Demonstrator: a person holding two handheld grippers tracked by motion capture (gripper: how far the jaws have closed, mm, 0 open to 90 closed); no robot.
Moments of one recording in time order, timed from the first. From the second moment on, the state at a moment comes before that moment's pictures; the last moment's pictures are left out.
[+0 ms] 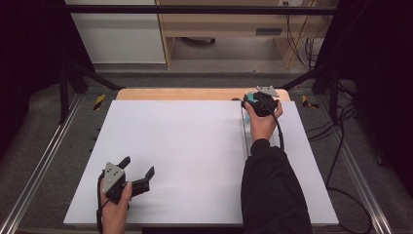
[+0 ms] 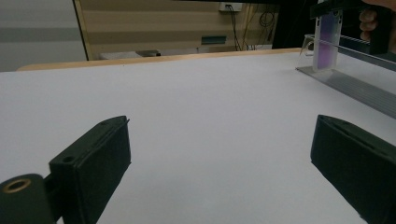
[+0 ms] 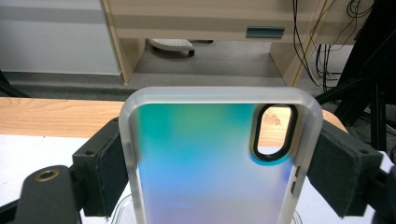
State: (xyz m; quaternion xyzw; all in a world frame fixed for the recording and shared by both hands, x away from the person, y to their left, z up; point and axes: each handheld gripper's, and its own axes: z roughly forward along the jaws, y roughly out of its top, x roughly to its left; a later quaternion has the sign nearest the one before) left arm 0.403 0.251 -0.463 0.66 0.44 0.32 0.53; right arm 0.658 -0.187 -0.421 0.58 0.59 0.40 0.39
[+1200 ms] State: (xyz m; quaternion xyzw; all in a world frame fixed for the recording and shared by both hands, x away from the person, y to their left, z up) left arm 0.403 0.248 -0.462 0.66 0.43 0.32 0.53; right arm 0.655 -0.183 -0.412 0.59 0.58 0.41 0.38
